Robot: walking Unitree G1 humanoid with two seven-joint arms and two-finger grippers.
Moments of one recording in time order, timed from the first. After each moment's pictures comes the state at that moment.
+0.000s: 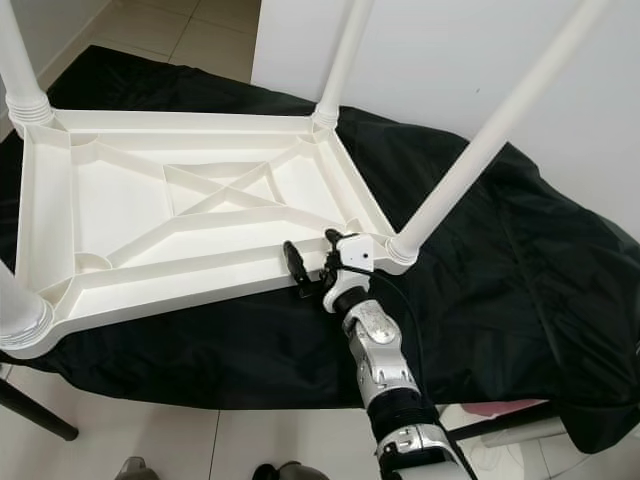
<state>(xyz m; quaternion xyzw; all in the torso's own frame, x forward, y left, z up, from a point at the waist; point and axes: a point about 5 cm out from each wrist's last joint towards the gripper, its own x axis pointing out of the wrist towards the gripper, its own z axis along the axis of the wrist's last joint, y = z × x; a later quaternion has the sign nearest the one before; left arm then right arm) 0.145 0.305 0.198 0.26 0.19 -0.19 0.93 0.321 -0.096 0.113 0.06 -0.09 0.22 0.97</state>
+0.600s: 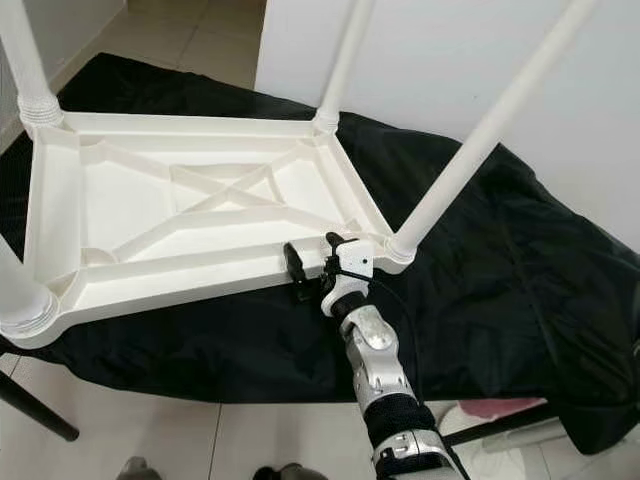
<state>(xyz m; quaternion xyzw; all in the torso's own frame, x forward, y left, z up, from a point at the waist) 0.222 0.327 0.221 0.28 0.05 -0.13 0.95 0.317 -0.106 0.113 0.06 -0.11 0.18 0.98</state>
